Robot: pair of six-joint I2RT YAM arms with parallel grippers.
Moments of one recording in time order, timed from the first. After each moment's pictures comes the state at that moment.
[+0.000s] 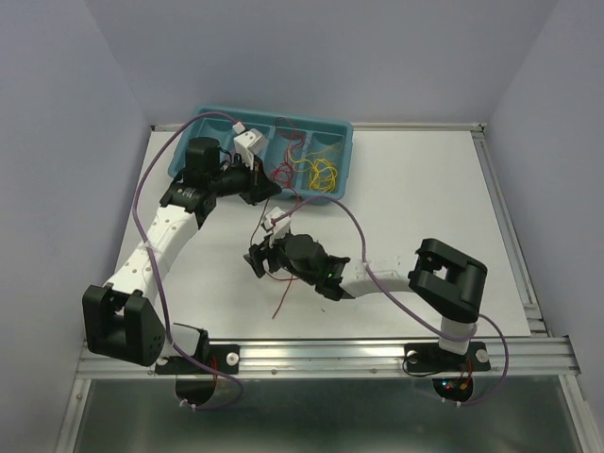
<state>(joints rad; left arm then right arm) -0.26 1.32 1.14 -0.28 0.75 0.00 1.14 1.81 0.99 0.63 0.27 0.20</state>
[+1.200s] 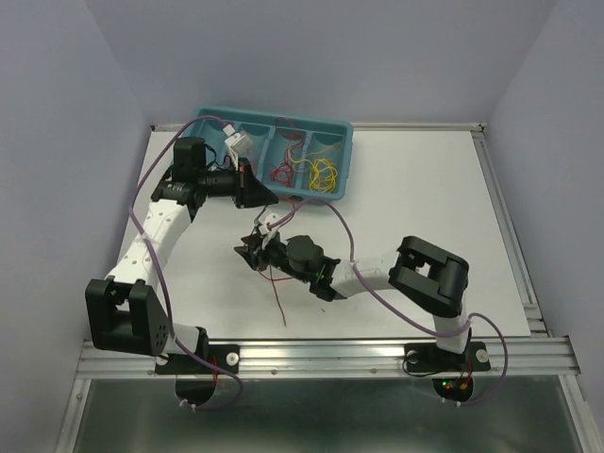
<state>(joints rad) -0.15 1.37 1.15 -0.36 1.13 -0.05 1.14 1.95 1.03 0.93 0.15 0.11</state>
